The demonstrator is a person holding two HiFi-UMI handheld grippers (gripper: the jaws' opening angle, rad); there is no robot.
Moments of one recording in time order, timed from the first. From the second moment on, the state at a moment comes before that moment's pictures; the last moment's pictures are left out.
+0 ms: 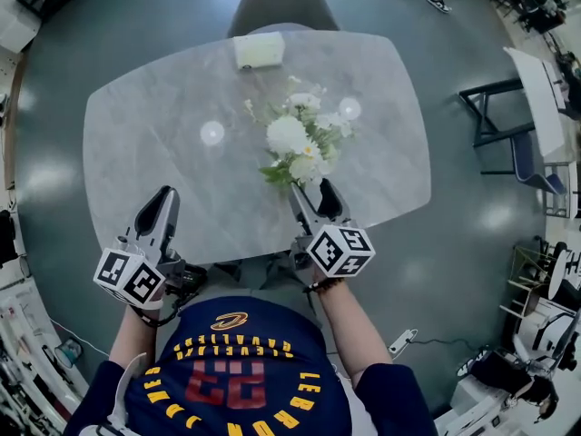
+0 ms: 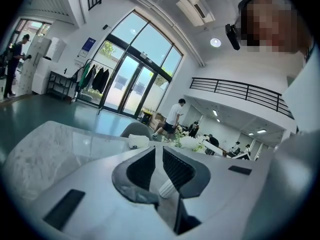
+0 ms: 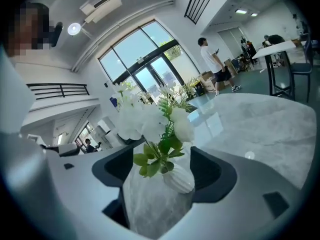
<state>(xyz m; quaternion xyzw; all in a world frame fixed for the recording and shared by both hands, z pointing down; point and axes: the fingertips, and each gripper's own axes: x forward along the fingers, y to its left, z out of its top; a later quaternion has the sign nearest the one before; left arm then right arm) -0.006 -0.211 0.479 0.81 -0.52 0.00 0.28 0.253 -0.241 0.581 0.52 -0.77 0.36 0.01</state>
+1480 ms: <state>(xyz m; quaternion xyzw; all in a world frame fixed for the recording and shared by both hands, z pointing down) -0.025 -0.233 0.487 0.79 -0.54 -0.02 0.29 0.229 -0.300 0.600 0.51 -0.81 0.27 0.06</state>
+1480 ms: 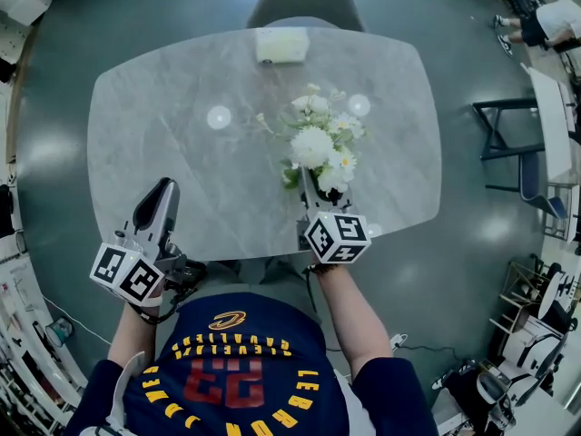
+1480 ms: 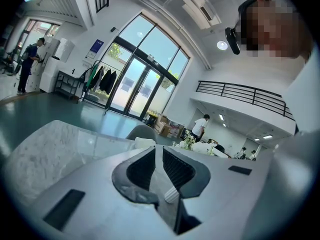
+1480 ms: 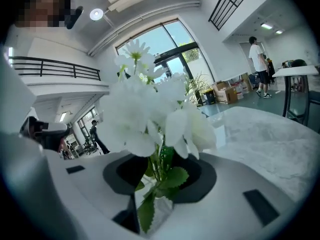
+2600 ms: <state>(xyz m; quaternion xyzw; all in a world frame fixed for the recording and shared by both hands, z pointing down) -0.044 -0.197 0.465 0.79 -0.55 -0.04 0.26 0.222 -0.284 0.550 0.52 -0.82 0.23 0.02</state>
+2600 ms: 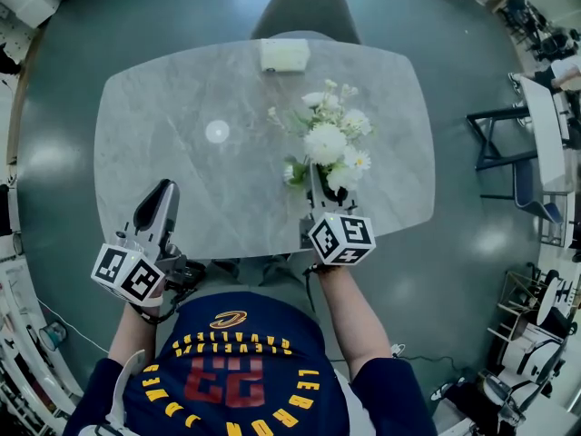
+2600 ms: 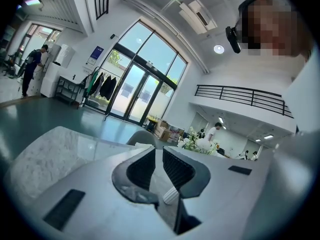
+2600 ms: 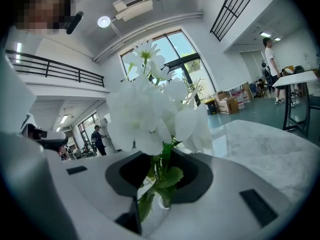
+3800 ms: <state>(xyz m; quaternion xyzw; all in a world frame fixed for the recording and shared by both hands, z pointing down) -0.045 -0.172 0.434 0.79 -0.56 -0.05 0.23 0.260 -0.283 0.452 0.54 -0.82 0.17 -0.06</state>
